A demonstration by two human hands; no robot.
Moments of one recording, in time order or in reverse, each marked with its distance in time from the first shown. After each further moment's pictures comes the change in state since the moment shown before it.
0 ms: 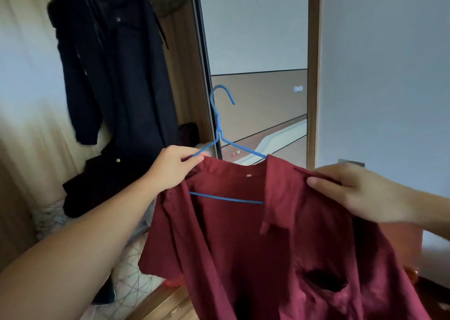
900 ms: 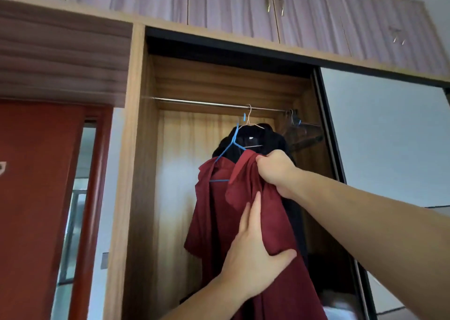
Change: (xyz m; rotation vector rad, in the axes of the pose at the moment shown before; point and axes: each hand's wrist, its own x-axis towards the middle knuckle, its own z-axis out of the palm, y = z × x) left_hand -0.005 0.035 -0.196 0.158 0.423 0.011; right_hand 0.319 -0.369 0.003 0.672 0.329 -0.176
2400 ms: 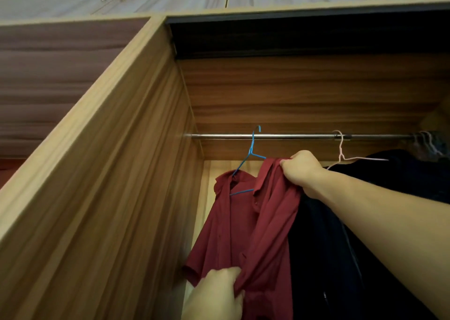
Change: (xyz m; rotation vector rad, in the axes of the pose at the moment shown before) left_hand 0.286 -0.350 -0.093 0.698 0.176 -0.255; right_hand 0.396 0.021 0.215 0.120 0.062 -0.403
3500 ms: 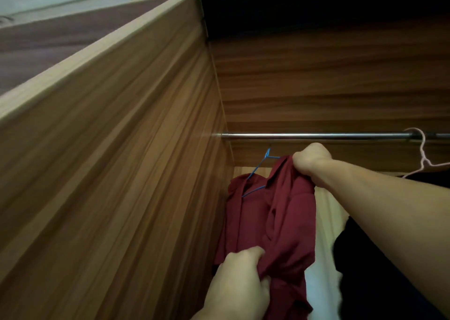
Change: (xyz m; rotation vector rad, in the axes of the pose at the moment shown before) left_hand 0.078 -0.036 -0.009 -0.076 0.269 0.040; right_hand 0.080 -0.019 0.096 -0.035 0.037 -0.030
